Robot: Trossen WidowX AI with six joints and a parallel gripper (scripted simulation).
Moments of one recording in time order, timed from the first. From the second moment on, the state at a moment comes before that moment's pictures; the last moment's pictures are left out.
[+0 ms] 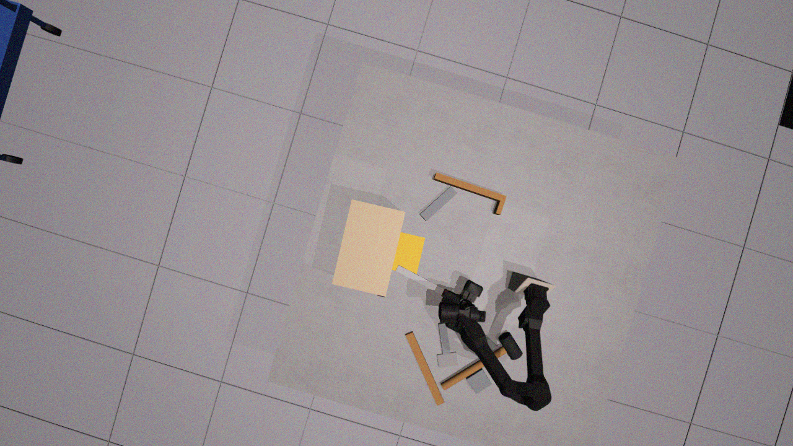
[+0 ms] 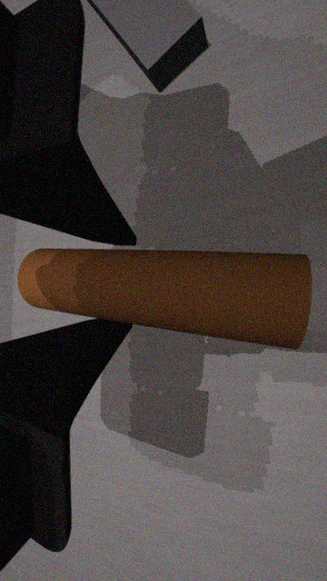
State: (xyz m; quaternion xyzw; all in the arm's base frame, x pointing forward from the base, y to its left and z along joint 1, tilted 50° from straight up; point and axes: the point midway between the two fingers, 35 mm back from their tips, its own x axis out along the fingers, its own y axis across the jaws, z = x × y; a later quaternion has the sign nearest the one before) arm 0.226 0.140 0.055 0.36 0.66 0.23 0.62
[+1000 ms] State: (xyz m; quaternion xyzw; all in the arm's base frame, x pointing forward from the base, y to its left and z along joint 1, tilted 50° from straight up) arm 0.236 0.138 0.053 0.36 0.66 0.23 0.62
